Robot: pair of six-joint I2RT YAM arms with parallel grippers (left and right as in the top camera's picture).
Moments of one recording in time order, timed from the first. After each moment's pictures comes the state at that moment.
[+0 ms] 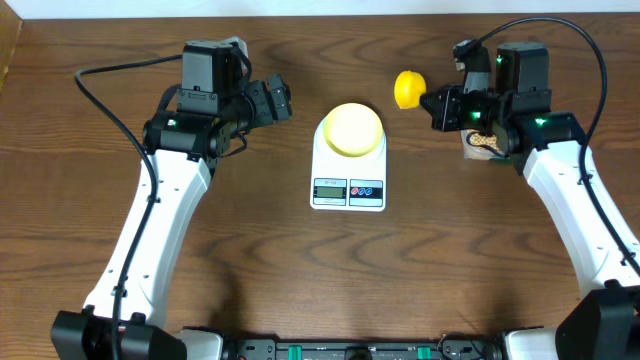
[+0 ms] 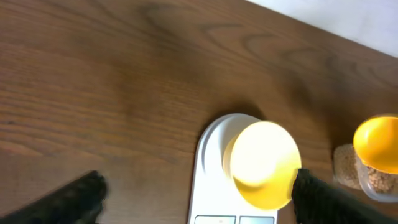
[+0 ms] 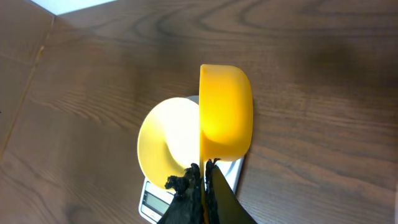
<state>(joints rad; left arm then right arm) -0.17 1.50 1.36 -0.67 0.17 -0.40 0.13 1.57 1.26 -0.47 -0.50 0.22</state>
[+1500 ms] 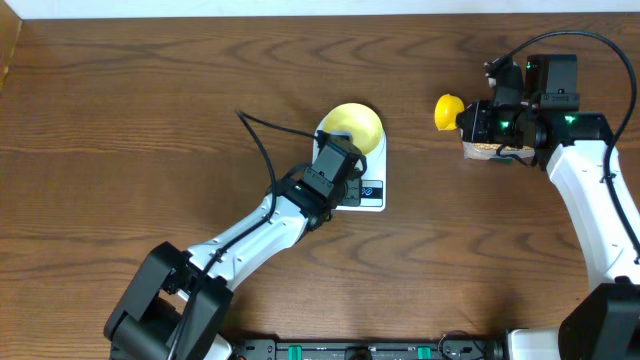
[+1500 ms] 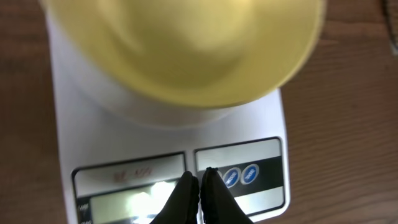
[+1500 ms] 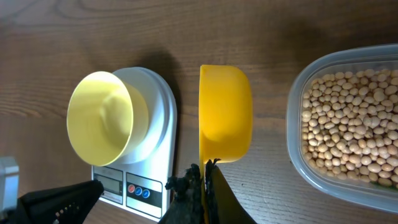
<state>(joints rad) -0.65 1.64 0.91 -0.21 -0.04 -0.53 0.01 1.57 1.26 -0.68 -0.41 0.15</state>
